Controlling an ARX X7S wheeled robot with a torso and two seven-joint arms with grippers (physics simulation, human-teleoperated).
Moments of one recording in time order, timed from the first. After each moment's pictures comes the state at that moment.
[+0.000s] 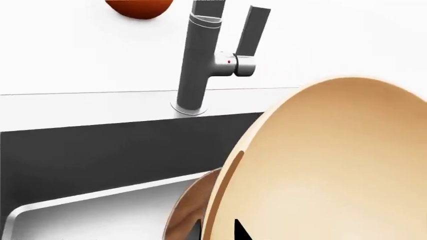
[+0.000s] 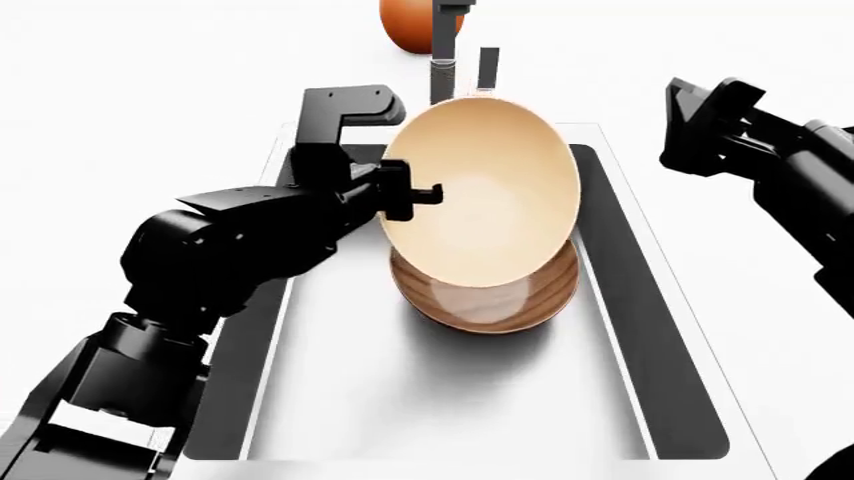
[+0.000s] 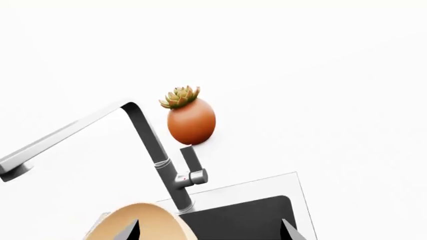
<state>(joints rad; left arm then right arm) -1.17 -0.21 0.52 -0.39 -1.00 -0.84 -0.26 0.94 0.43 0.47 -0.35 1.35 1.40 0.56</state>
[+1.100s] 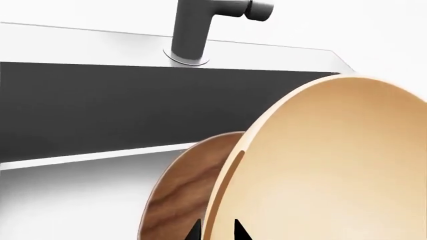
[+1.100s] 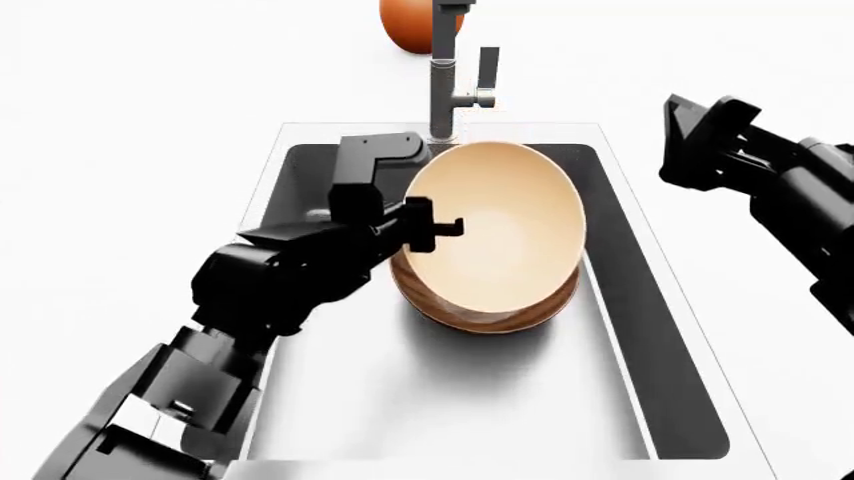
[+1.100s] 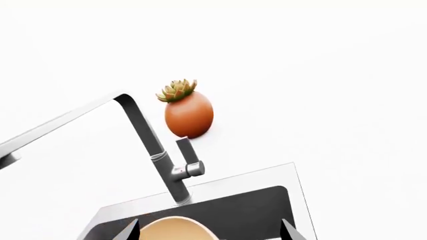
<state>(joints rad) -1.14 -0.10 0.59 -0.64 -0.93 -0.69 -0.19 0.88 0.47 0.44 -0.34 1.37 1.32 0.54</state>
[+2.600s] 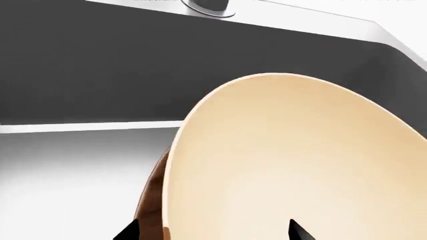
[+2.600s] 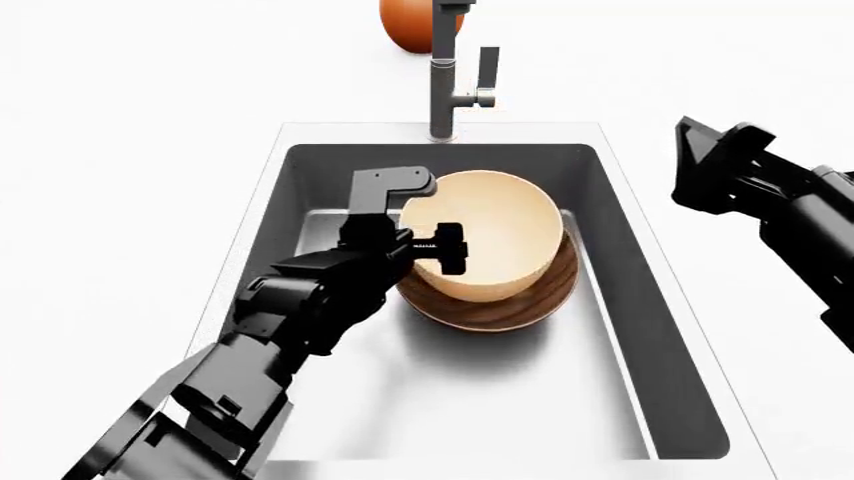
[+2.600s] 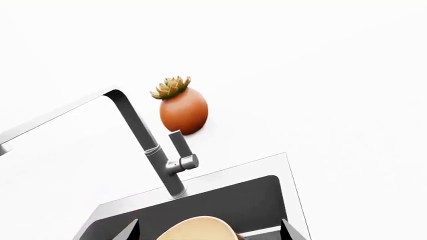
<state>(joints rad) -1.17 -0.02 0.80 -0.96 -1.02 -0.41 -0.14 0.78 0.51 0.46 -0.36 1.43 1.26 0.54</state>
